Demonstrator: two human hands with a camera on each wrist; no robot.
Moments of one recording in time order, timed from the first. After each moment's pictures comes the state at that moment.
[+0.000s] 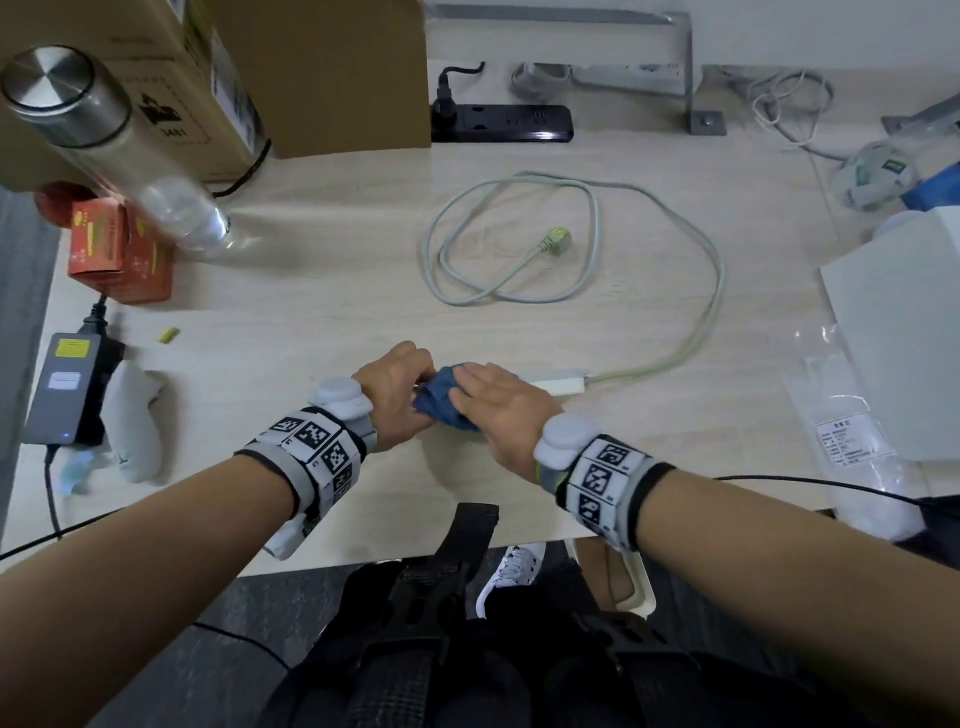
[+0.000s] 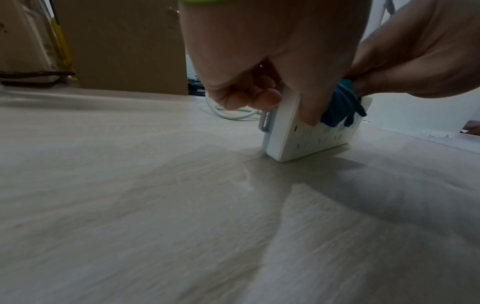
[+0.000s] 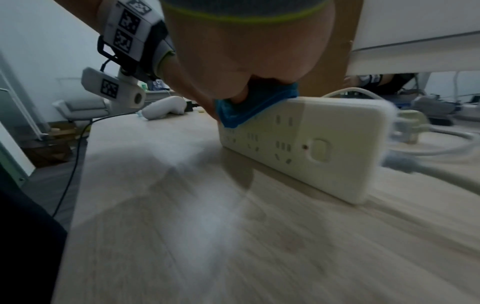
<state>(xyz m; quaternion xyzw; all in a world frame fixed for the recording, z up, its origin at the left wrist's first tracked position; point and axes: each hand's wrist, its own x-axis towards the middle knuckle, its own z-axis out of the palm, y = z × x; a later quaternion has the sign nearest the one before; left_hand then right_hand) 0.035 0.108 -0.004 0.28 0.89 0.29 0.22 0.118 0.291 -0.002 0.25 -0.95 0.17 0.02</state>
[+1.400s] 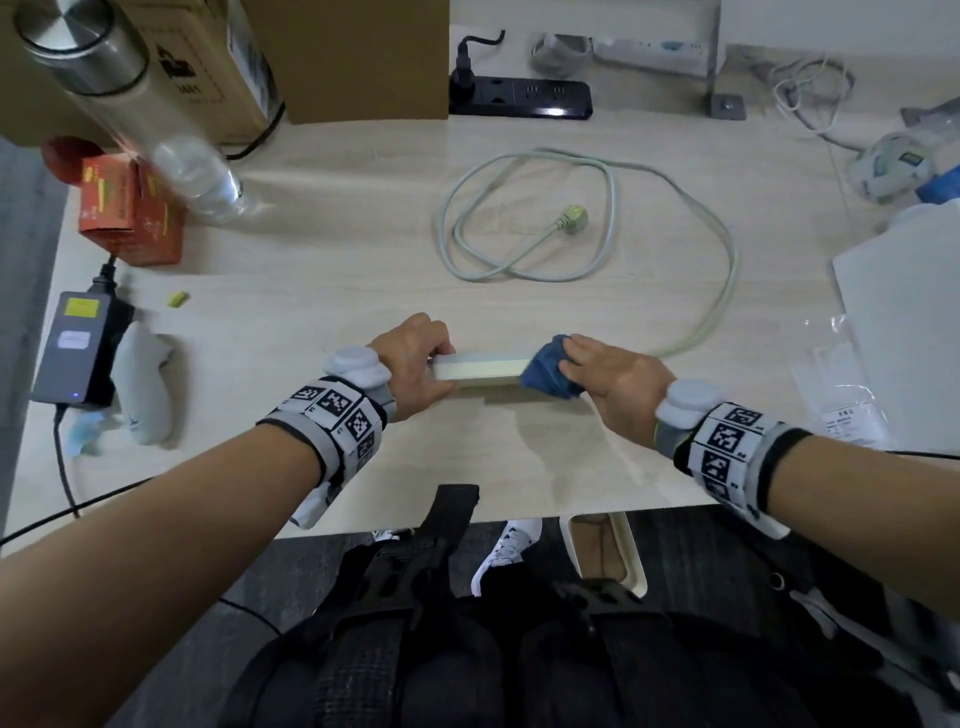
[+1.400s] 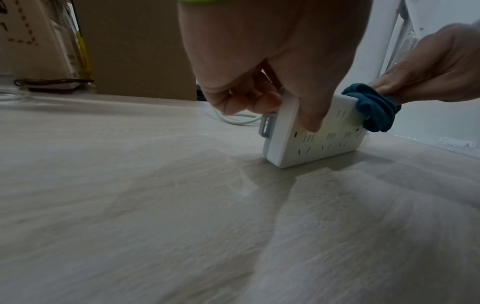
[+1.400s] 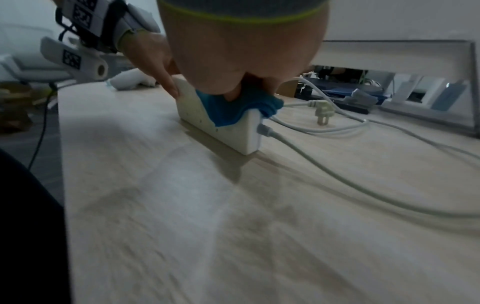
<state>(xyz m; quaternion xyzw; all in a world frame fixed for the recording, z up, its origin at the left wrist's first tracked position) 0.038 0.108 0.005 0.27 0.89 0.27 0.23 0.143 0.378 0.026 0.23 -0.97 0.09 -0.03</state>
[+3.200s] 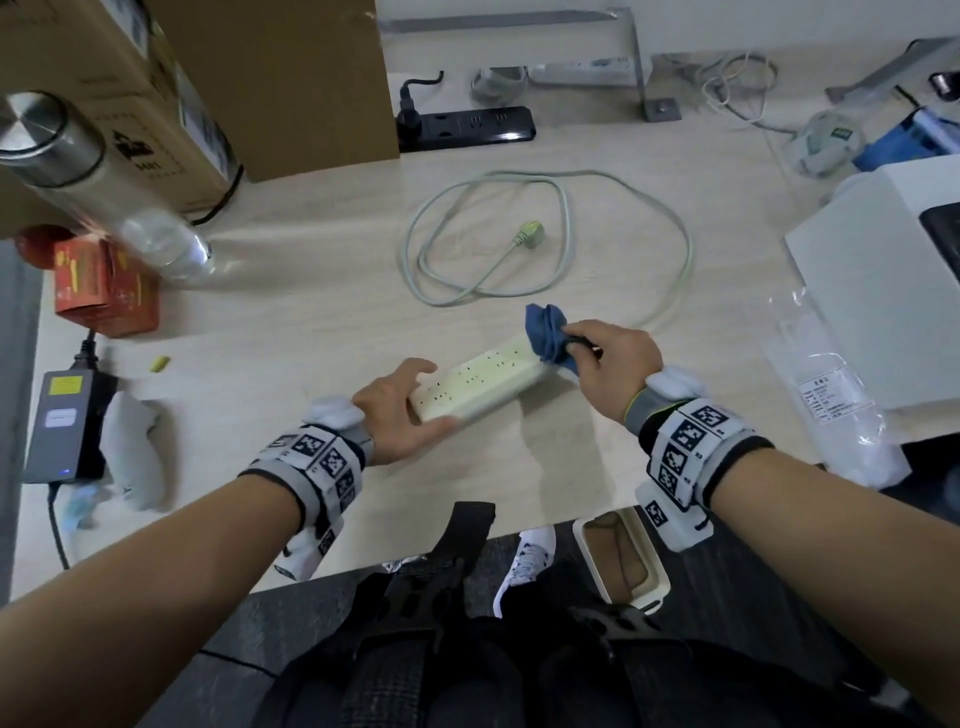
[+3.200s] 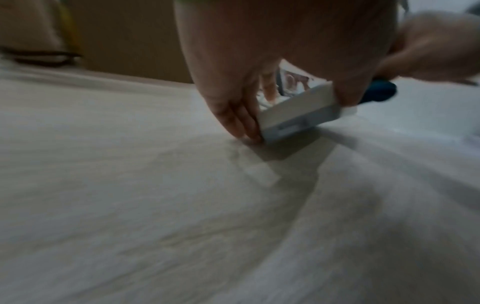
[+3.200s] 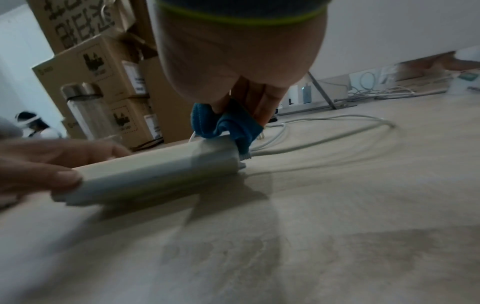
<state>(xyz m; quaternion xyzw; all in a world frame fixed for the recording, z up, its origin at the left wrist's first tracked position) 0.048 0.106 -0.002 0.22 0.89 0.23 0.32 0.139 0.377 0.032 -0.19 -0.94 0.29 0.03</state>
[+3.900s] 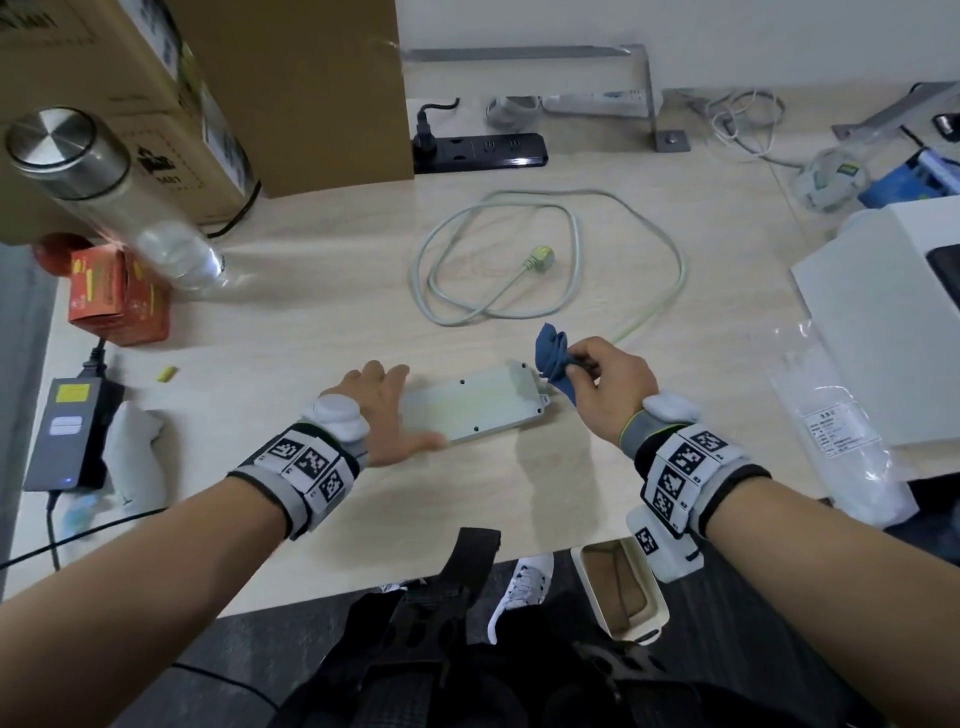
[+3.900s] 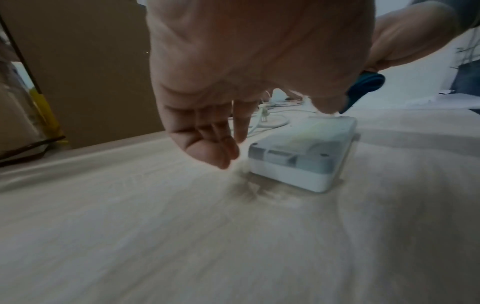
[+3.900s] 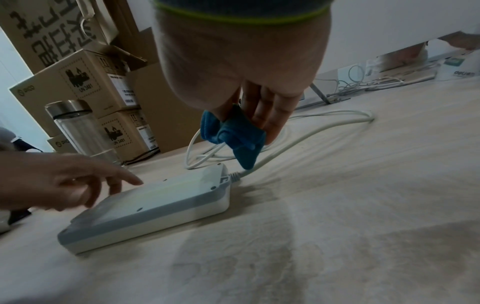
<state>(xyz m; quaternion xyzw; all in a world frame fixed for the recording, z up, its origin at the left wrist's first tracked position) 0.023 0.103 0.017 0.24 0.92 -0.03 0.30 0.128 0.371 0.031 -0.22 -0.92 0.32 -0.02</state>
